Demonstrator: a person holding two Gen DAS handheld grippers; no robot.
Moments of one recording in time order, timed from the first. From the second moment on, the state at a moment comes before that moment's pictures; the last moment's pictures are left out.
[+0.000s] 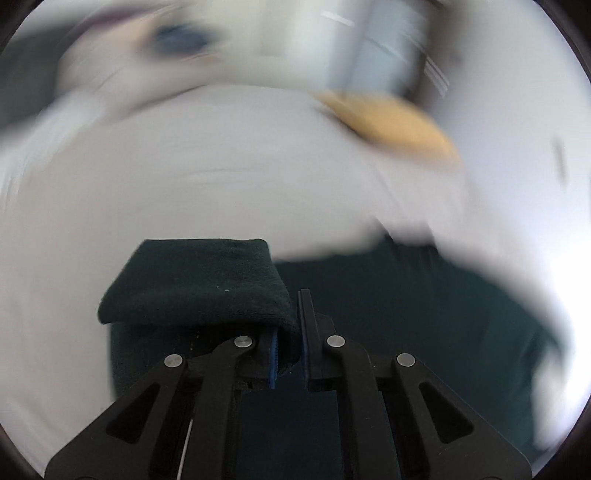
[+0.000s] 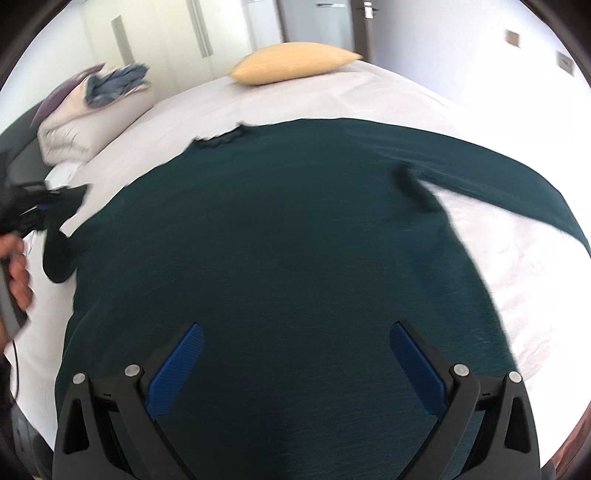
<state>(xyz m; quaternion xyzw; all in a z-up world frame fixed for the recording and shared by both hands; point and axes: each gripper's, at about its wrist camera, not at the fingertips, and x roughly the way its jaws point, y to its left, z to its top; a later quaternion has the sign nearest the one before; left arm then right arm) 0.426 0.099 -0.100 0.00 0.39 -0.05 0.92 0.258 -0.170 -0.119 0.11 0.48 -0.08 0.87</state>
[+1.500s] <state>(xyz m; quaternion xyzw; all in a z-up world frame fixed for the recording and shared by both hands) 0.421 -0.083 -0.242 0.57 0.30 -0.03 0.76 0.488 -0.042 0.012 0.02 0.51 0.18 0.84</state>
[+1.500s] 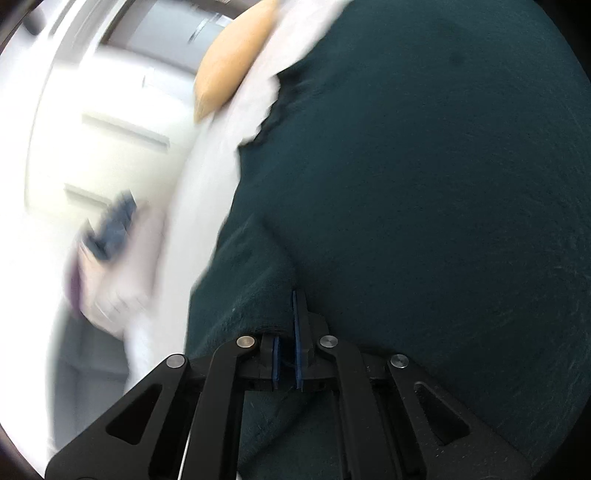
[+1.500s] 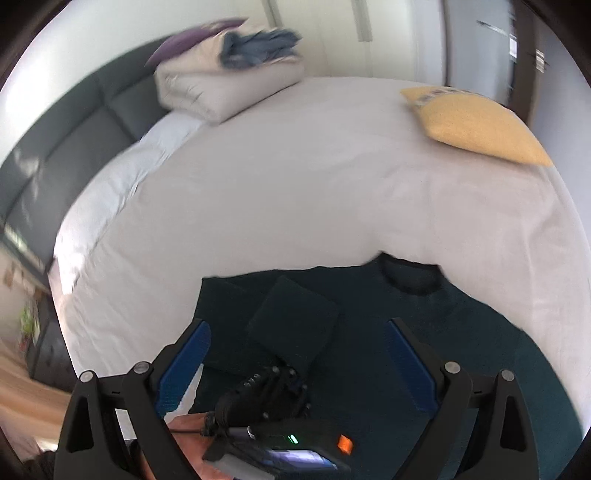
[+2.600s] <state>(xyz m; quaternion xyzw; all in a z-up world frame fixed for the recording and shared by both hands) 0.417 -0.161 -0.268 0.75 0.19 -0.05 0.63 0.530 0.040 -0.152 -0.38 0.62 0.04 0.68</state>
